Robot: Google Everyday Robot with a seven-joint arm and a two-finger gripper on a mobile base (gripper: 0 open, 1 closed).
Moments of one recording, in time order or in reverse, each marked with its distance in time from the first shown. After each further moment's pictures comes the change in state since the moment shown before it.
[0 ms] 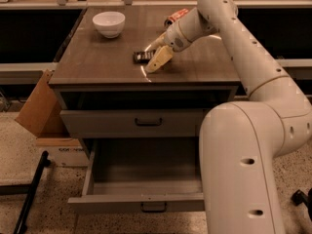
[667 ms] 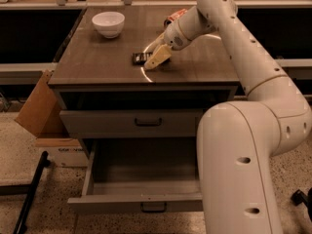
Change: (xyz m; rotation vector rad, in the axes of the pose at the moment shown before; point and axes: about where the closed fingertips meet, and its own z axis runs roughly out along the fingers) arm -0.003 0.000 -0.002 -0.006 0.002 0.004
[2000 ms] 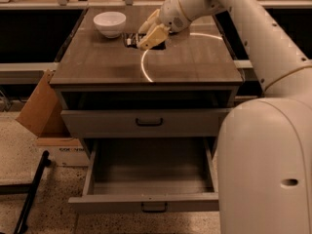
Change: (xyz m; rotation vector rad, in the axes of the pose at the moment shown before) arm -0.084 0.030 -0.056 0.049 -0.123 -0.206
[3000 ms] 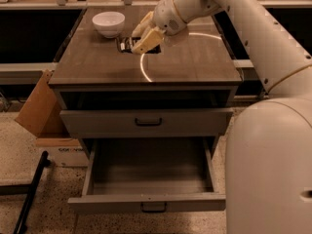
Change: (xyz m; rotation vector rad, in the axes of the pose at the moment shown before) arm -0.018 0.027 0.004 -0.050 -0.018 -0.054
